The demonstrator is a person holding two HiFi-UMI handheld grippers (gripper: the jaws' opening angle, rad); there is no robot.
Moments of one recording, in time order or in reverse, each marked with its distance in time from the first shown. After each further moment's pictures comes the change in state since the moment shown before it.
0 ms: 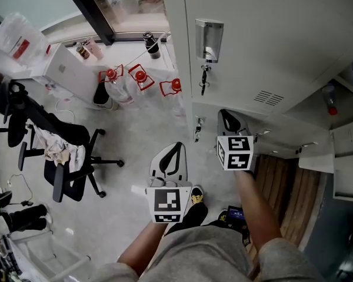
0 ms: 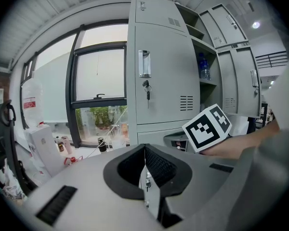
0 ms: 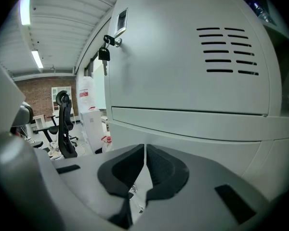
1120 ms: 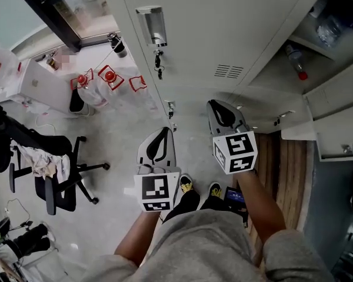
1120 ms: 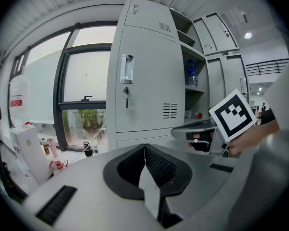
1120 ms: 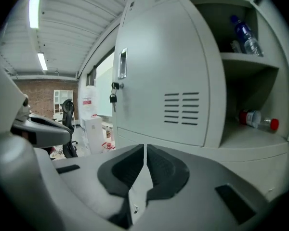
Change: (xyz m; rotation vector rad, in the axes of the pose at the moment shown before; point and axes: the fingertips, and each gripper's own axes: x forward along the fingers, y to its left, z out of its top) left arm 0.002 -0.047 0.022 0.006 -0.044 -0.126; right arm -0.102 -0.022 0.038 -0.026 -0.088 -0.006
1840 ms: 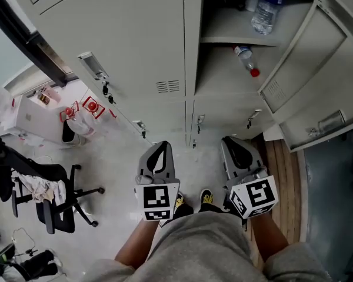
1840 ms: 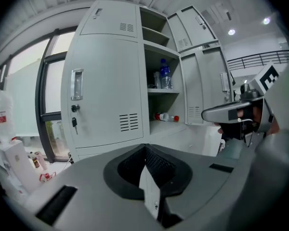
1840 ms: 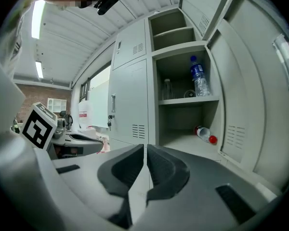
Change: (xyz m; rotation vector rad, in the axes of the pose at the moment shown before) left arm 0.006 -0.138 0.044 0.113 -0.020 -0.115; right arm -0.209 -0.085 0.026 0.042 -0.119 -0.098
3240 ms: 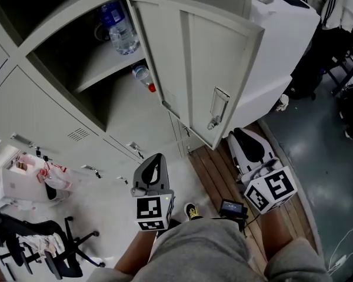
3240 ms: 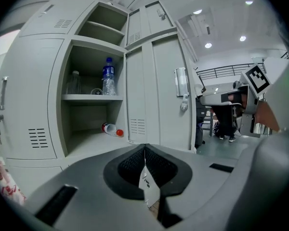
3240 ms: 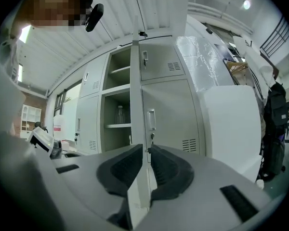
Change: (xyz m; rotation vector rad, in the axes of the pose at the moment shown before) left arm 0.065 -0.258 0.061 0.081 -0.069 -0.307; right arm -0.206 -0.235 0.026 0.089 -0.167 -0.271
